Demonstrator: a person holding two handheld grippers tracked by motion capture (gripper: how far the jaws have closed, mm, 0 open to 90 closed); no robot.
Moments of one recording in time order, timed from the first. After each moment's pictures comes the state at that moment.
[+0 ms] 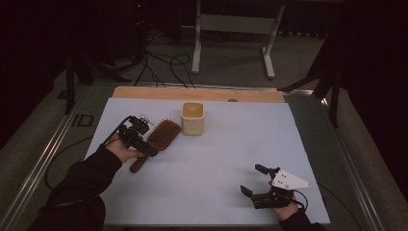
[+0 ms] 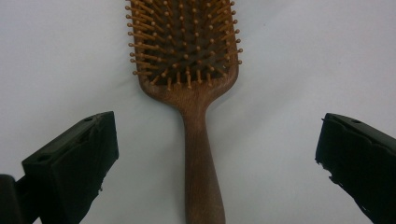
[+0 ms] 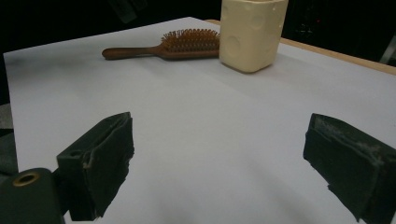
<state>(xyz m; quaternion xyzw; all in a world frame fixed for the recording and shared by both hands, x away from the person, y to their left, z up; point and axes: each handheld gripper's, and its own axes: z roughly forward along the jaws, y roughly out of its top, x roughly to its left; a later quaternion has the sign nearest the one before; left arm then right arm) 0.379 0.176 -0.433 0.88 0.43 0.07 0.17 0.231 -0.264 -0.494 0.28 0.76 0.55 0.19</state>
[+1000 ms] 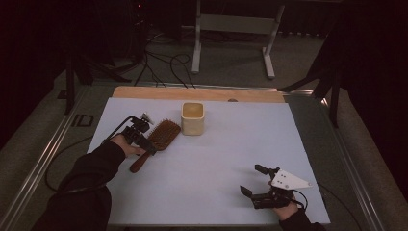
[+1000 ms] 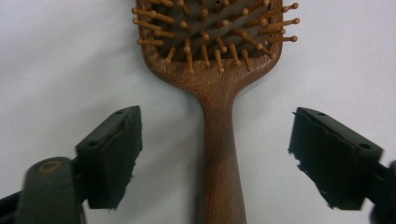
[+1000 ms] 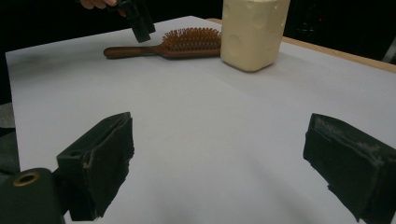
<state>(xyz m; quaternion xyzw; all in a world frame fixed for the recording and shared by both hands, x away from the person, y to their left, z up) 0.412 0.186 -0.466 0.88 0.46 0.00 0.12 0.232 -0.263 -0.494 0.28 0.77 0.55 0.18</state>
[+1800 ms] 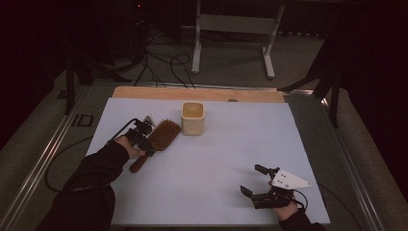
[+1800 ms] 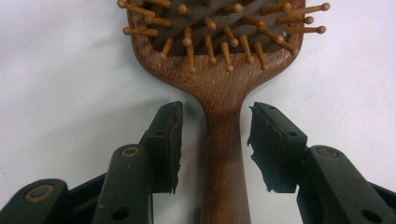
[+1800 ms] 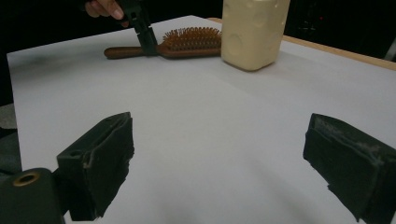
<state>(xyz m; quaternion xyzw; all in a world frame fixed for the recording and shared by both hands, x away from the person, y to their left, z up) 0.416 0.179 -0.484 0.88 0.46 -0.02 0.09 0.232 -0.264 -0.494 0.28 0.77 0.55 0.18</state>
